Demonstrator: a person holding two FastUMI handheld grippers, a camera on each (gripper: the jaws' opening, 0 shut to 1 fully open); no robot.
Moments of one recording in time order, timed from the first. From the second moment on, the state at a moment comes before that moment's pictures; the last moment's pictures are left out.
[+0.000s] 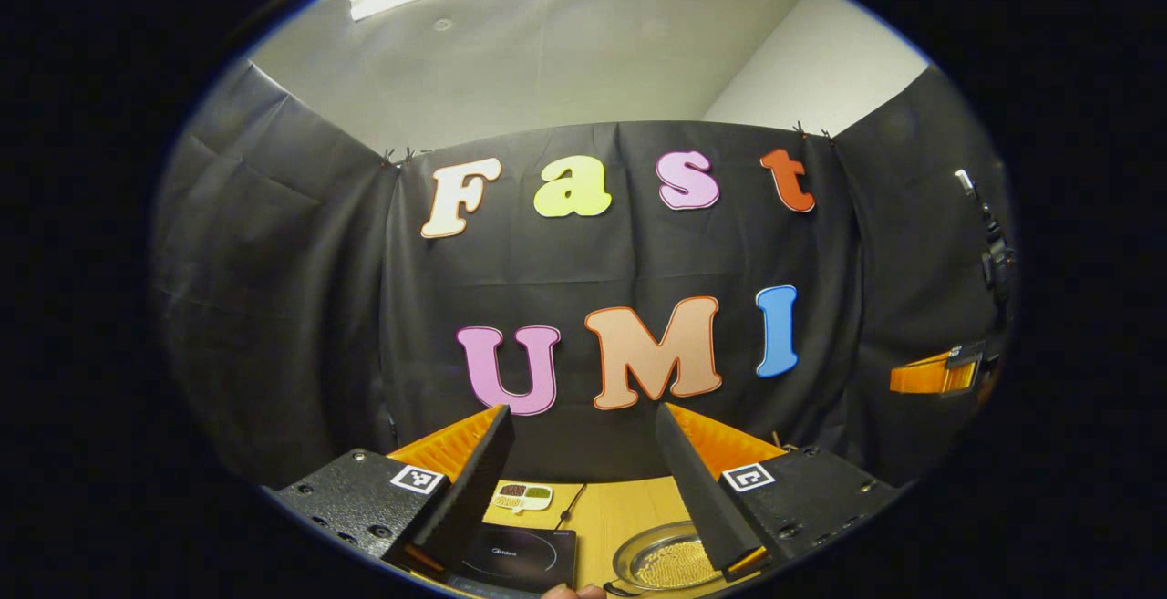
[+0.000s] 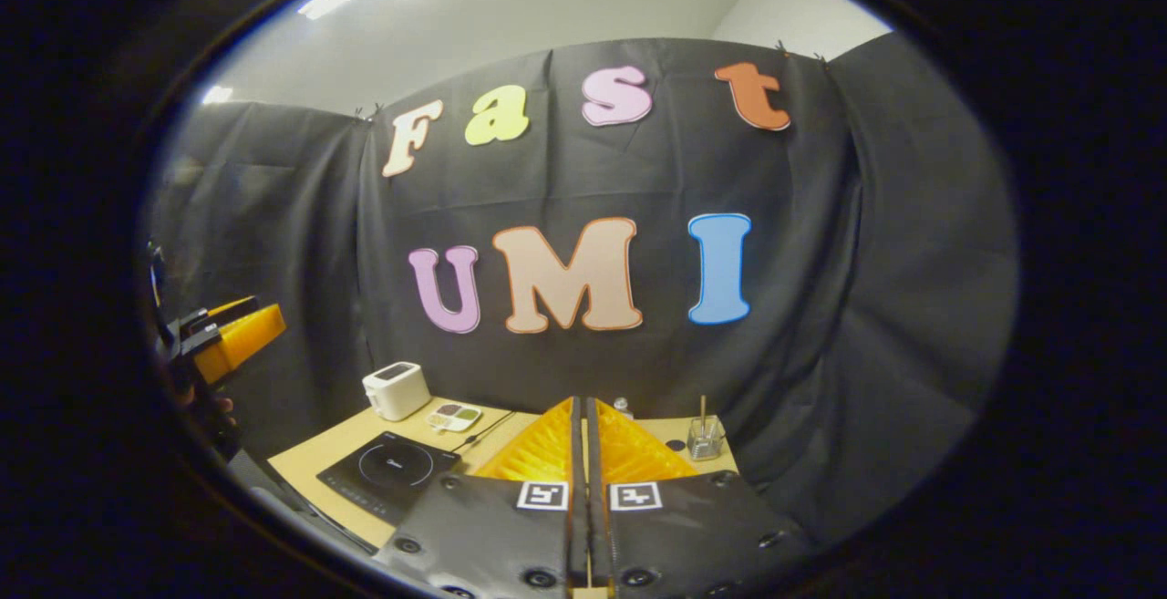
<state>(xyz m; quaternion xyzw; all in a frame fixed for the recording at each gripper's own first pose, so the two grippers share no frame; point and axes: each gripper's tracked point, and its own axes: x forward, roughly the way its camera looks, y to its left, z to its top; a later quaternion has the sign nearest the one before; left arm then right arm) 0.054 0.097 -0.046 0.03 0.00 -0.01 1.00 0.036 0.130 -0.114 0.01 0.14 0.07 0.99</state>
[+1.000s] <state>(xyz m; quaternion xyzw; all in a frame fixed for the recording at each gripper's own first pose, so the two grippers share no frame) 0.120 0.231 -0.178 0.00 0.07 -0.05 1.00 0.010 0.319 -0.382 0.03 0.40 0.07 0.91</state>
